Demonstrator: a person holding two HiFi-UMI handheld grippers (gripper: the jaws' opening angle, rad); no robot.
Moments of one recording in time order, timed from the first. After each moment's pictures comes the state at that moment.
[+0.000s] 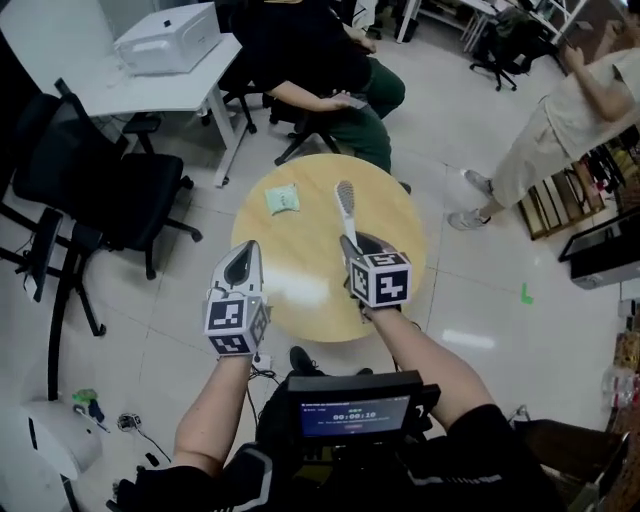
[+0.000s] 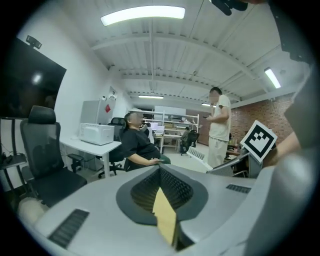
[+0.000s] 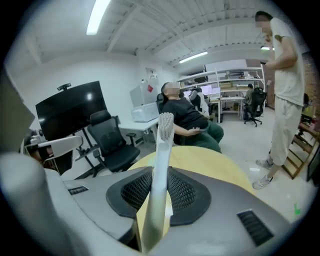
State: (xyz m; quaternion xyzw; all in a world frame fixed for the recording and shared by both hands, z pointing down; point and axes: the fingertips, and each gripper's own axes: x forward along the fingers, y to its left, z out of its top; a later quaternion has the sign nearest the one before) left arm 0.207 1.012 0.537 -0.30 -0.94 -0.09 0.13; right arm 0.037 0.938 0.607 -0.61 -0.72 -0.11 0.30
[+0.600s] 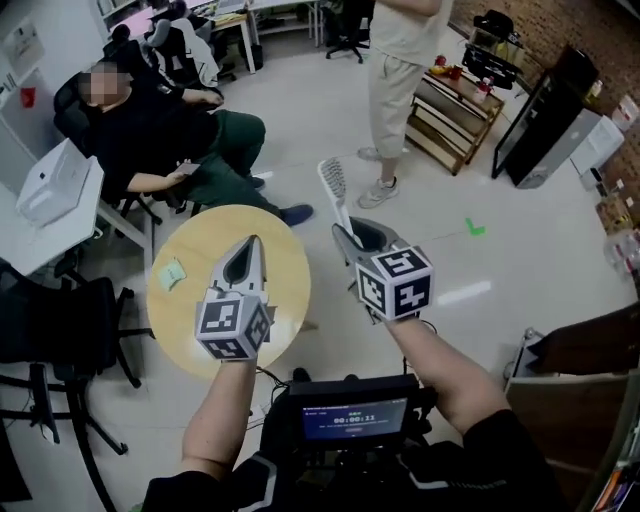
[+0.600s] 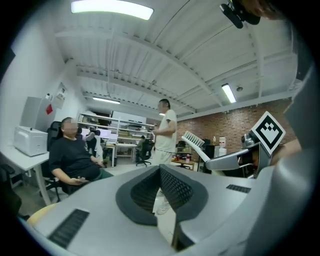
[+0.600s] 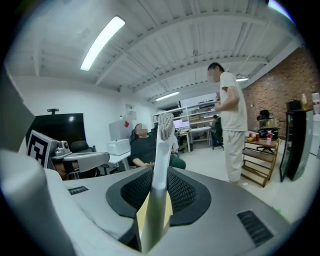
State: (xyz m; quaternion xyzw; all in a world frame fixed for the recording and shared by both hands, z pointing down) left arm -0.150 0.631 0.408 -0.05 -1.00 -0.04 0.07; right arm -0.242 0.519 0.421 -0.51 -0.84 0.00 0.16
